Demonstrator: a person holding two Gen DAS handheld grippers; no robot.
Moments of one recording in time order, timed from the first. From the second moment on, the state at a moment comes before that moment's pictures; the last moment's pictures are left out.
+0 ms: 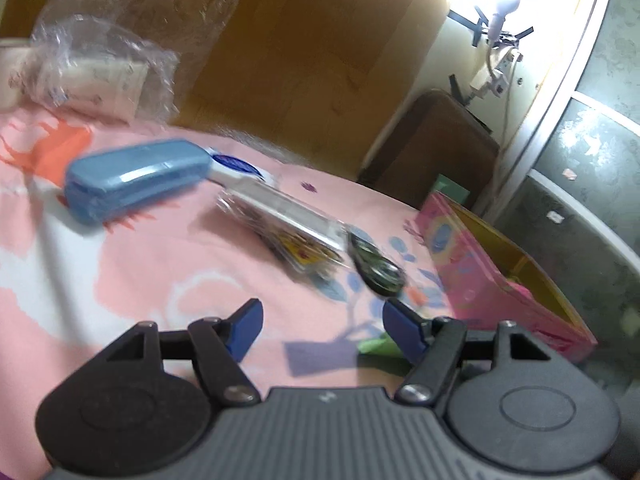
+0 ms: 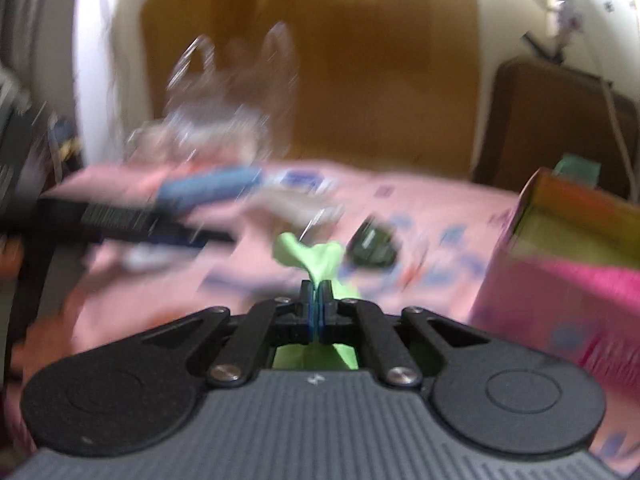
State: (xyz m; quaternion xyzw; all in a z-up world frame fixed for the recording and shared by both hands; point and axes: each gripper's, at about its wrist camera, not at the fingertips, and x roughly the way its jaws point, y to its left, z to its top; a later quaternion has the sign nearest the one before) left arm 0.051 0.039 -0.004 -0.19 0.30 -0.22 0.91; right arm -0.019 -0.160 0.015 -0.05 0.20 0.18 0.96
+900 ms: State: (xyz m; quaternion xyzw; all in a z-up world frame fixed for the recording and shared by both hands) left arm 0.043 -0.082 0.042 -0.14 0.34 -0.38 0.85; right arm -0.059 -0.177 0.003 -0.04 0.15 0.15 0.98
